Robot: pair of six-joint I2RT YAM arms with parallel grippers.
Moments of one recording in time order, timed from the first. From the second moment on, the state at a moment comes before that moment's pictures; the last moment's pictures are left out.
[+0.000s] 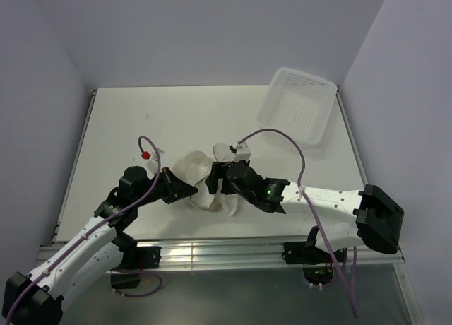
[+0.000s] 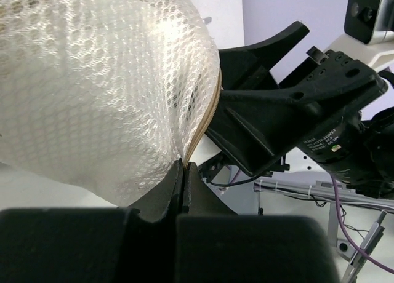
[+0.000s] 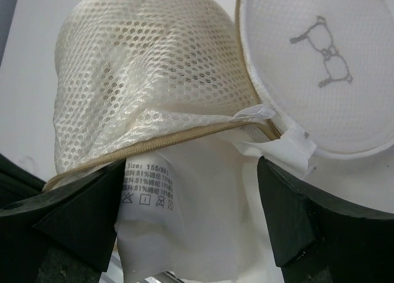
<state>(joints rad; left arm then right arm) -0.53 0.68 0.38 -0.06 0.44 -1.05 1.06 1.30 0.74 0.00 0.39 0.77</state>
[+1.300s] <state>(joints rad) -0.44 0.70 0.43 -0.12 0.47 -1.01 0.62 1.10 0.21 0.27 0.15 0.85</state>
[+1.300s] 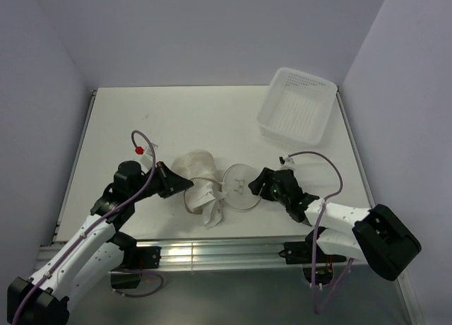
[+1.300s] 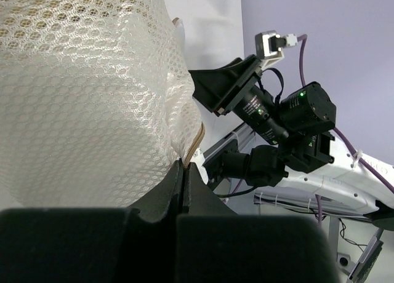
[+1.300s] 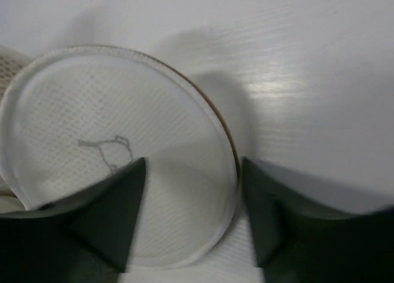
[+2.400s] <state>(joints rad) -0.31 1.06 0.78 -0.49 0.41 -0.66 0.83 1.00 1.19 -0.75 0.18 0.66</state>
